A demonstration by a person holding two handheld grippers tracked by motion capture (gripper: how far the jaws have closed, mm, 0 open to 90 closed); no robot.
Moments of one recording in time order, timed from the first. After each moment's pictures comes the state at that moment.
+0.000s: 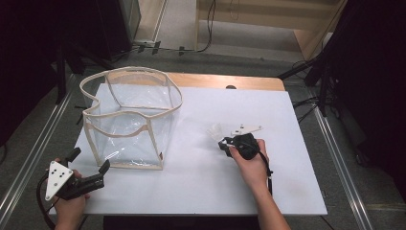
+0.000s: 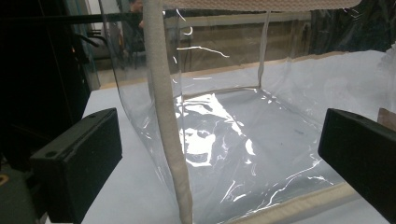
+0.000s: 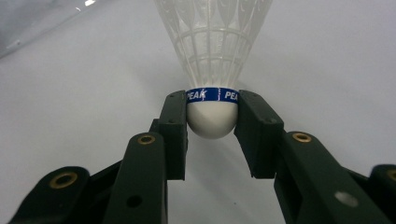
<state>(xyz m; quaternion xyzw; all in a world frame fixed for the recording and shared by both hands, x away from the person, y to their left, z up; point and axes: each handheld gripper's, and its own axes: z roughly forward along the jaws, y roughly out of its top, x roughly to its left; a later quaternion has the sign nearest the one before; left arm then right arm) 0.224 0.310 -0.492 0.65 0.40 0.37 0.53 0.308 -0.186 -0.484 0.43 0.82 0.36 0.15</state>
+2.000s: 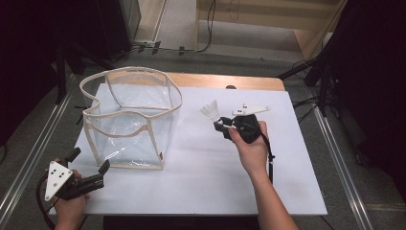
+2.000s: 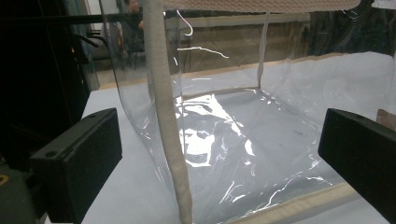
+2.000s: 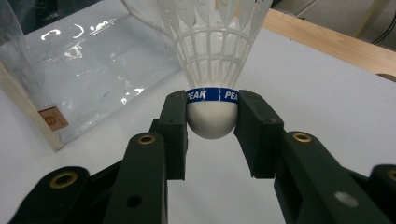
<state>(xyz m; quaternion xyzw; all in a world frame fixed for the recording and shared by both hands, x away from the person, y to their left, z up) 0.223 0.311 -0.492 0.65 0.40 0.37 0.53 0.322 -0.177 -0.413 0.40 0.79 0.43 0.16</state>
